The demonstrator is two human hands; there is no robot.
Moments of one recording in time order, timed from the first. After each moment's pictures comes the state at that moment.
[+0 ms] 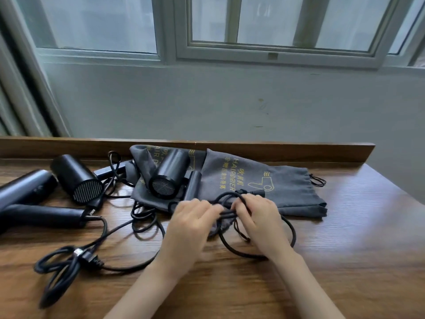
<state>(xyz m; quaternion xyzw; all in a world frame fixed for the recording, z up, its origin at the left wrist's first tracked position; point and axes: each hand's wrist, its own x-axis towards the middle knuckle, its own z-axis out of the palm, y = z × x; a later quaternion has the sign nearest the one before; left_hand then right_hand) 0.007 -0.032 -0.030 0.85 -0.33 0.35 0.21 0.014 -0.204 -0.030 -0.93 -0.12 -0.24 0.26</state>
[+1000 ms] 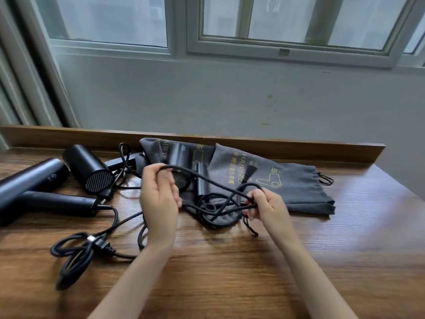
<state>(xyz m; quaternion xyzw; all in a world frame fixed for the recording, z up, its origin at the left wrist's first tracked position) 0.021 -0.008 -0.008 0.62 -0.01 0.31 0.72 0.024 -0.203 -0.037 -0.77 -0.01 -0.12 0.63</state>
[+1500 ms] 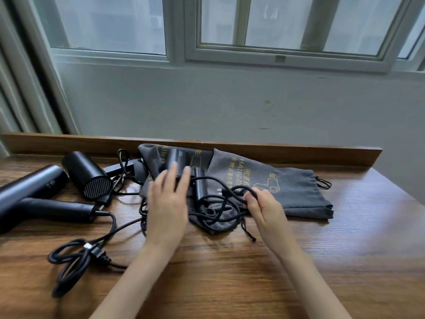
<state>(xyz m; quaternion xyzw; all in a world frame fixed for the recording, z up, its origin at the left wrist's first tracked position) 0.027 -0.004 -0.024 0.92 -0.10 0.33 0.20 0.018 -0.206 -0.034 -0.86 -0.15 -0.24 0.43</state>
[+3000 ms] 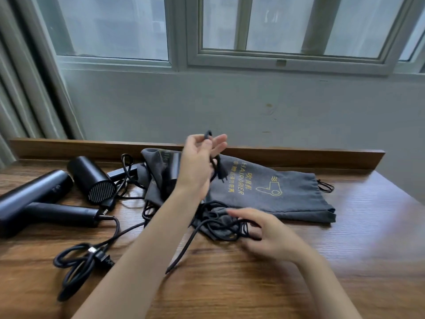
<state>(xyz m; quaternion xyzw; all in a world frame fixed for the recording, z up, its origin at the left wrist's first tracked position) 0.064 -0.059 0.066 0.53 -0.07 0.08 0.84 0.010 -0.221 -0.029 -0.87 -0.24 0.05 0.43</state>
